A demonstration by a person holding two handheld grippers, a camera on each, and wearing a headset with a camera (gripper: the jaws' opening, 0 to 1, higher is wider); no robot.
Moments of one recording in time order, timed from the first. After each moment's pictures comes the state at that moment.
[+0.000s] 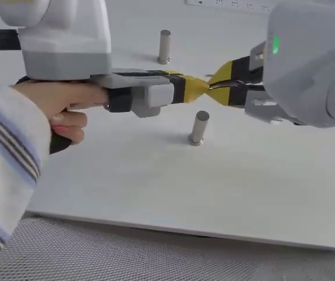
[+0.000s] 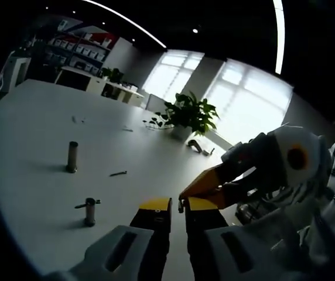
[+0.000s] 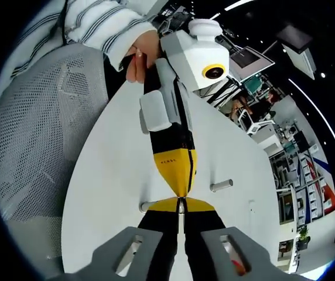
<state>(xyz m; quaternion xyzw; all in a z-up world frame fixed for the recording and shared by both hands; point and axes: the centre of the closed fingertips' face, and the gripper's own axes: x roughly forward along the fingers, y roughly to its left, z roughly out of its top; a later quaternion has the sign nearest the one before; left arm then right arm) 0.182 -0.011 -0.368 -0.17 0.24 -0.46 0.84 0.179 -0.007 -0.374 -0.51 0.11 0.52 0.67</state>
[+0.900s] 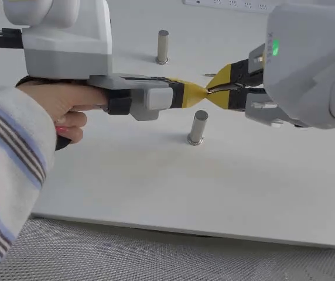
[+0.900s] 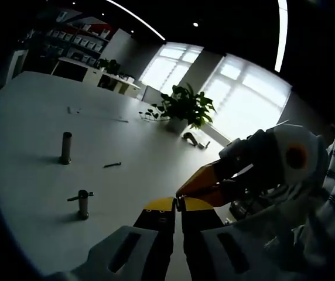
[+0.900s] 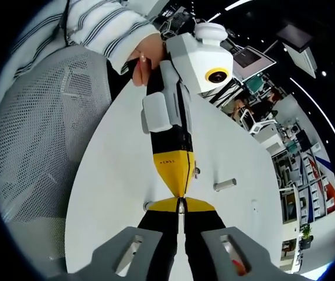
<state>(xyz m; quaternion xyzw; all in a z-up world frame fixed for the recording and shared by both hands) 0.170 -0.015 -0.371 -0.17 0.27 -0.48 0.82 0.174 -0.009 -0.375 -0.50 0.11 0.53 0.67</state>
